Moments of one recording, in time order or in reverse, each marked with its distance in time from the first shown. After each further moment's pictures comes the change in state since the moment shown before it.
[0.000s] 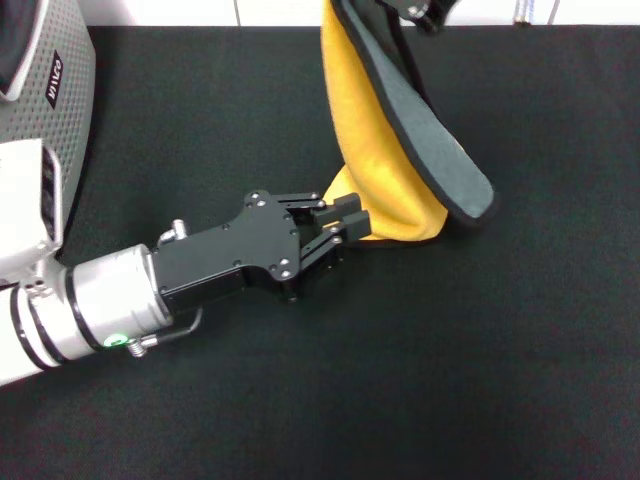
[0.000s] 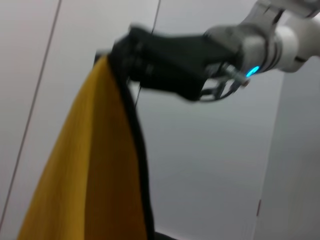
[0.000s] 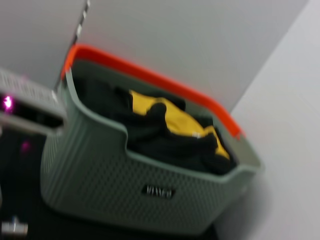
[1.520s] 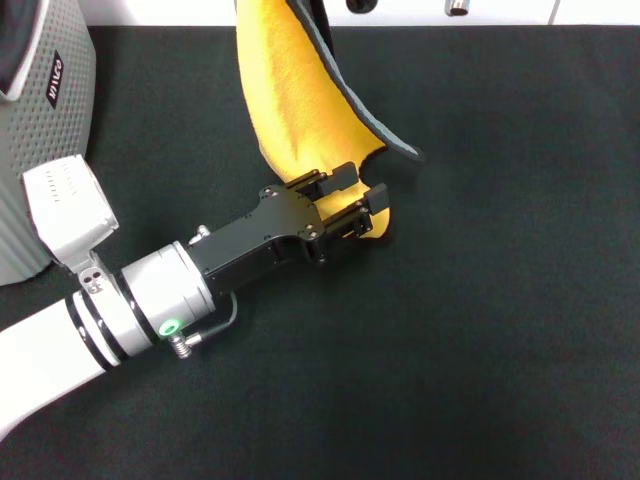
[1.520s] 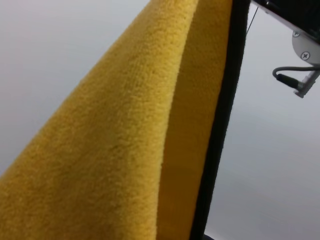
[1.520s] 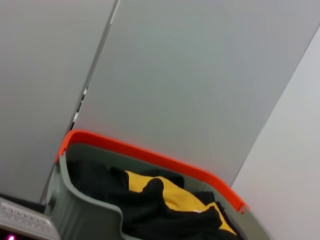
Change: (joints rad) left arm -0.159 -0.004 -0.077 -0.391 -0.162 -0.139 0.110; right arm 0.060 0.004 -0.025 0.328 0.395 0.122 -0.316
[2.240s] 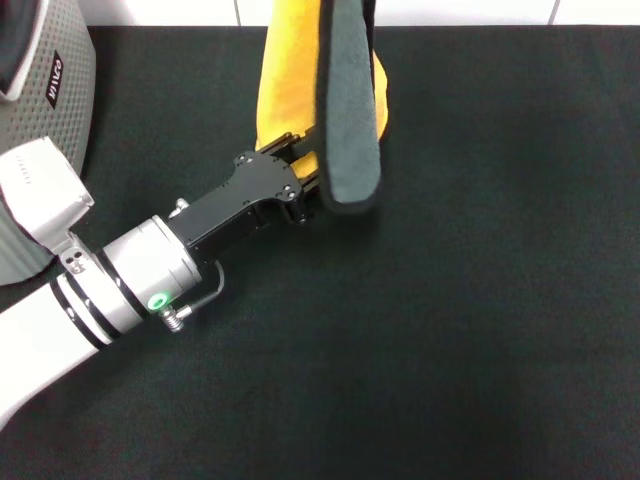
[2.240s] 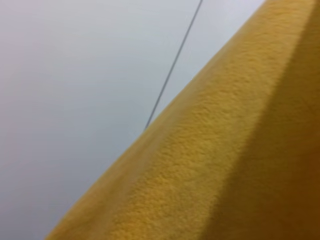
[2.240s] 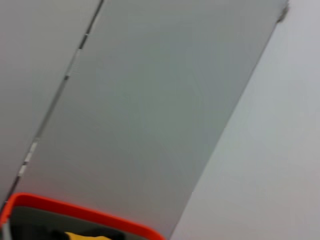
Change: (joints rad) left arm 0.010 0.000 -0.096 0.030 -0.004 -0.002 0.007; right arm -0.242 -0.008 0.012 -0.358 0.107 0.053 0.092
